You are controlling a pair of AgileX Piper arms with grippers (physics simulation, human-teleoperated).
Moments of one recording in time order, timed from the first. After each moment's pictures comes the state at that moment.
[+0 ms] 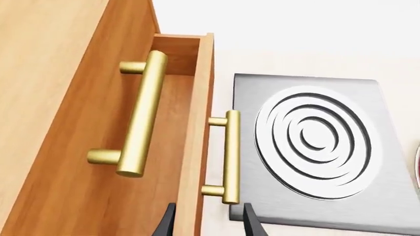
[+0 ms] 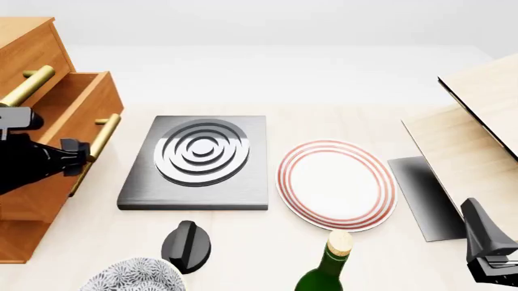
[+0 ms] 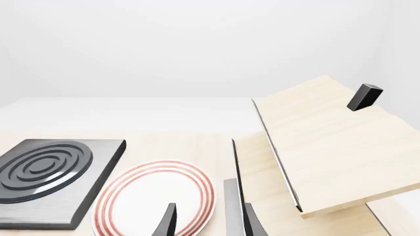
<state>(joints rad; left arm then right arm) 0.07 1.03 -0.56 0.16 -0.06 0.01 0.00 -0.02 0.03 0.00</state>
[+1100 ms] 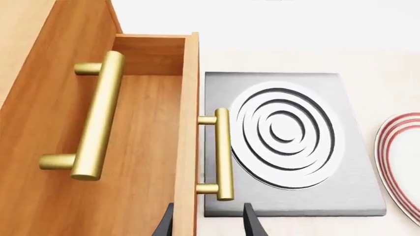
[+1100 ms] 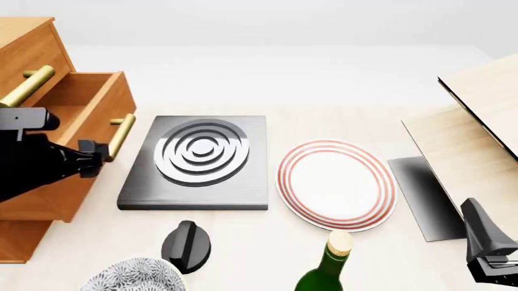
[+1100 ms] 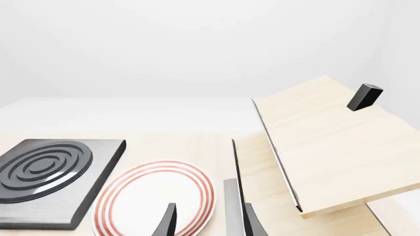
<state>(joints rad) -0.03 1.02 -0.56 0.18 -0.06 0.01 0.00 -0.02 0.03 0.00</state>
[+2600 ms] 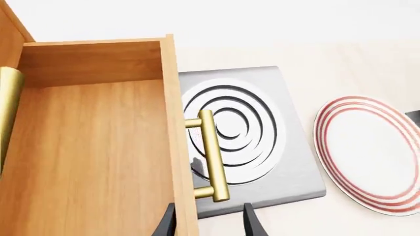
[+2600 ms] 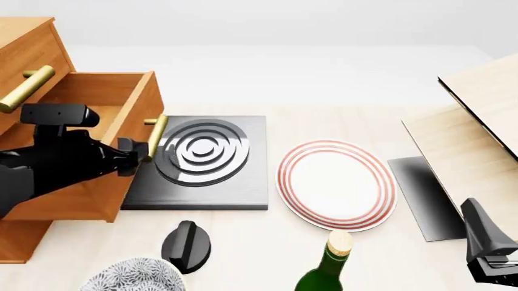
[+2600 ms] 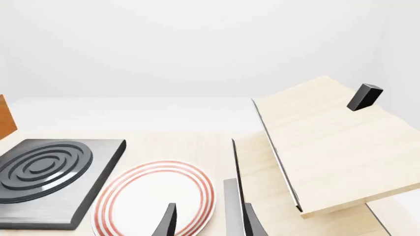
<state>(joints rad) -0.23 1.07 -0.60 0.16 -0.10 0.01 0.00 -0.02 0.03 0.00</state>
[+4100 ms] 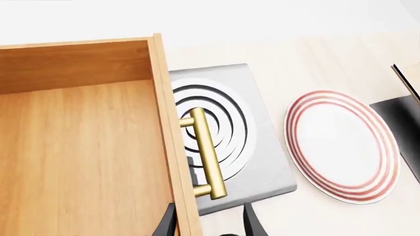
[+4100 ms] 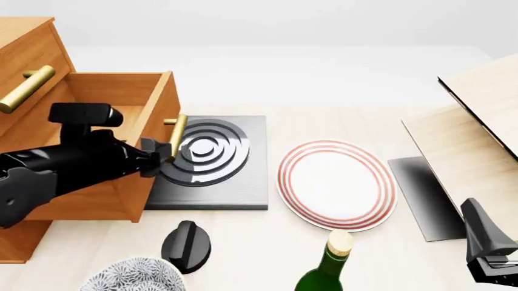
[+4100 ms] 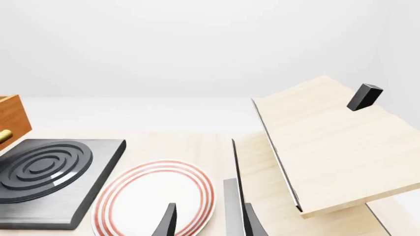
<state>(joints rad) -0.36 1.12 -0.62 0.15 -0.30 0.01 0.00 -0.02 0.03 0.00</state>
